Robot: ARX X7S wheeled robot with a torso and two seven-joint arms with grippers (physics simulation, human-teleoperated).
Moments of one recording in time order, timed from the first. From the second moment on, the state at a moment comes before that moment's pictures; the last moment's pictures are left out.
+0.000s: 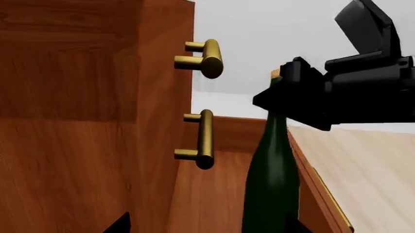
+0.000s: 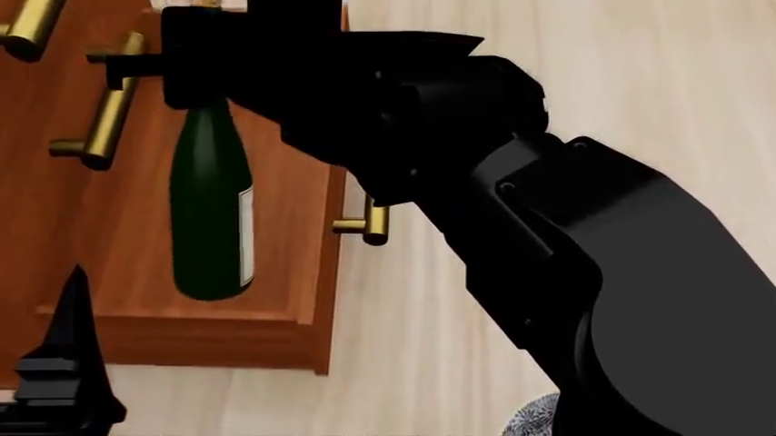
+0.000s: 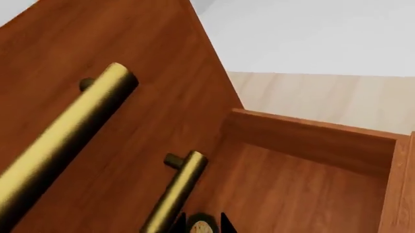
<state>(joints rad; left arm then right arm) -0.48 -0.91 0.72 0.82 -0.92 -0.18 -1.09 1.77 0.00 -1.63 0.97 1.99 0.35 -0.04</state>
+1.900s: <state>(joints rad) -0.32 -0.89 0.61 1.05 -0.57 -0.17 -1.12 1.82 0.03 -1.32 1.02 1.83 0.42 -0.09</state>
